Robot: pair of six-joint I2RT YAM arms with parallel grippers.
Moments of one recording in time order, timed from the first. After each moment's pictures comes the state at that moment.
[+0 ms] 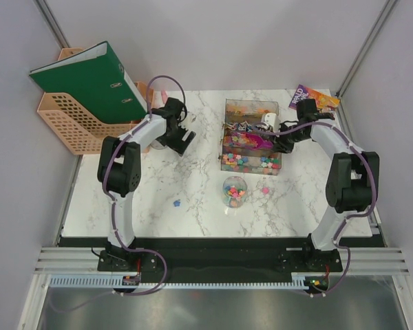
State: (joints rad) left arm -0.32 2.11 1.67 -0.76 -0.02 0.27; right arm 0.04 1.84 1.41 -0.75 -0.66 -1.17
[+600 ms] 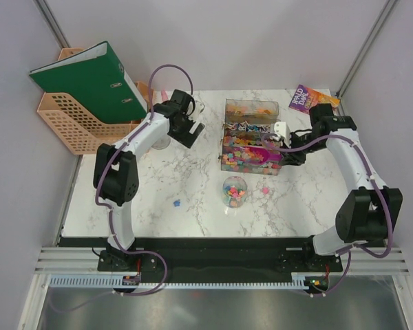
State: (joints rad) left arm -0.41 2.00 1.71 -0.77 -0.08 0.24; right arm 0.01 1.52 1.36 -1.12 -0.73 -1.30
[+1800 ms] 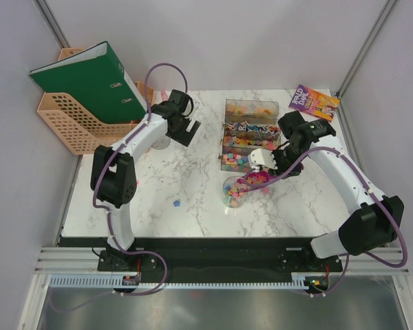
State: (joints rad) left arm -0.41 1.96 1.68 -0.75 -0.18 0.17; right arm 0.32 1.44 1.38 -1.34 -0.28 -1.39
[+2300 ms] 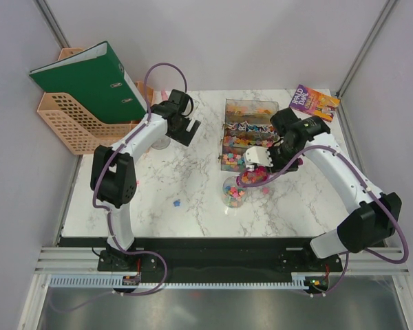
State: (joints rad) left arm -0.41 1.96 1.68 -0.75 -0.18 0.15; right arm 0.38 1.47 1.44 -1.34 -0.17 -1.32
